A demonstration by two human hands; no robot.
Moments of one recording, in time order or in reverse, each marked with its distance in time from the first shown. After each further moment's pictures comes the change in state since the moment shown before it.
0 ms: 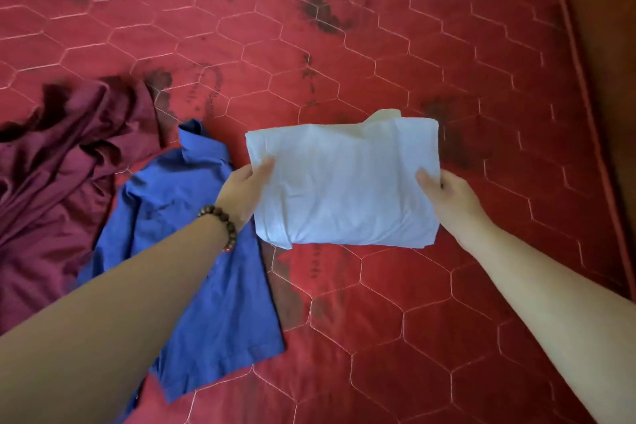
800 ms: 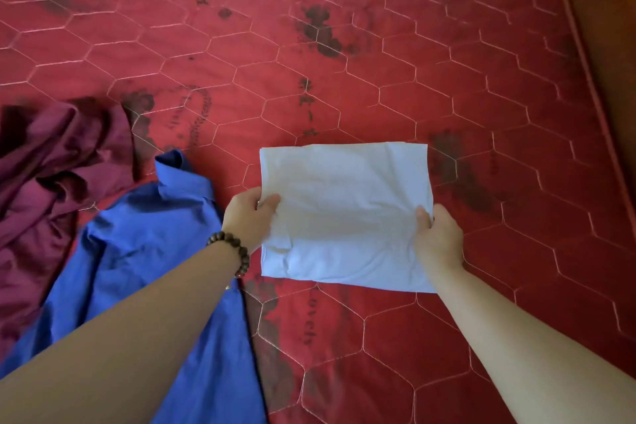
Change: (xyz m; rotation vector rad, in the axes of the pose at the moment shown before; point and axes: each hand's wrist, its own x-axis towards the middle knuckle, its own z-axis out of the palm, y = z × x) left_hand 0.073 -0.015 0.031 0.263 0.166 0.097; right_hand 0.064 0.034 0.056 -0.160 0.347 0.088
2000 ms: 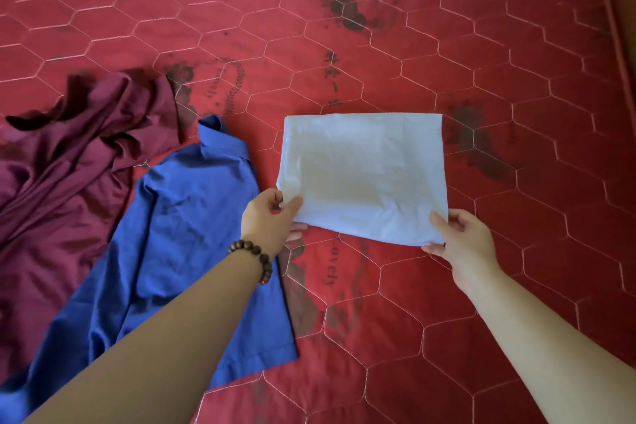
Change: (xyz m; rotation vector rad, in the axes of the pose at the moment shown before) left_hand -0.090 -0.019 -0.020 -0.392 -0.068 -0.180; right_hand -0.066 0.019 -0.035 0.597 -0.214 0.263
